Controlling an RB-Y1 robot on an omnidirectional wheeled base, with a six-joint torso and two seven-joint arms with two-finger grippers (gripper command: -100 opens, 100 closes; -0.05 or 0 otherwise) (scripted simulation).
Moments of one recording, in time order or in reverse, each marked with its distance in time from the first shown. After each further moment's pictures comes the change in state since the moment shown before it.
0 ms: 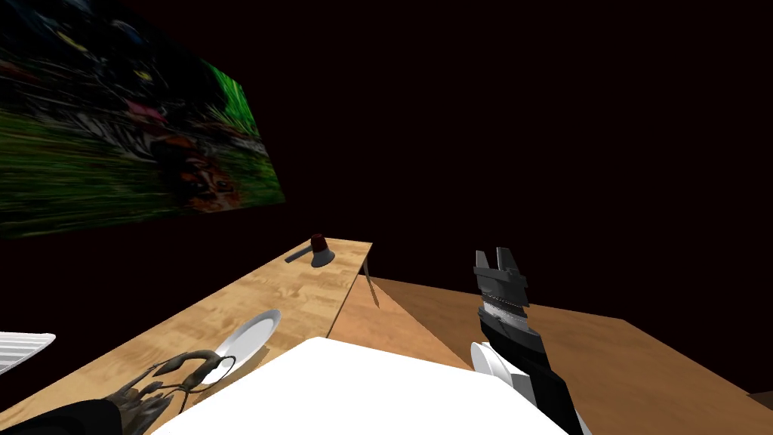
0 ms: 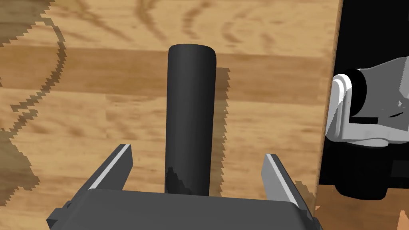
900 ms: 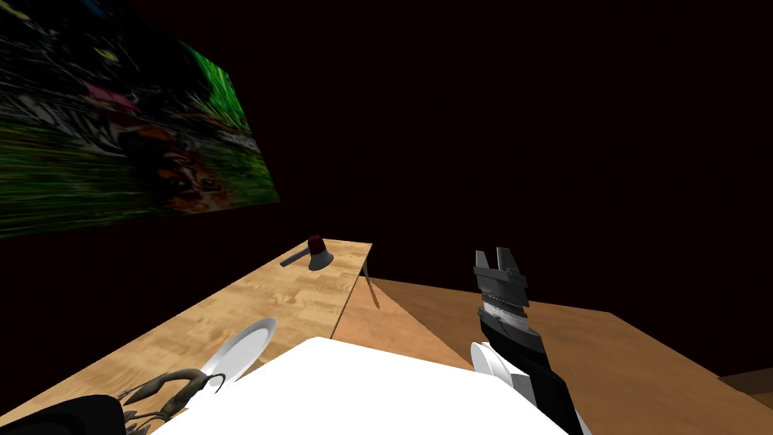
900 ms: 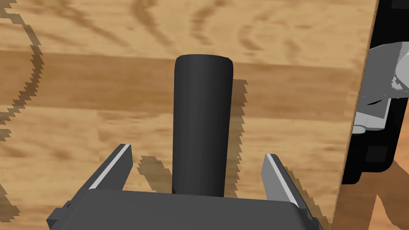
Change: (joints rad) left arm -0.057 -0.005 -0.033 0.087 -0.021 0.055 0.038; right arm 0.000 0.000 0.000 0.000 0.000 0.000 0.000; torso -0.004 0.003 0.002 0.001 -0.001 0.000
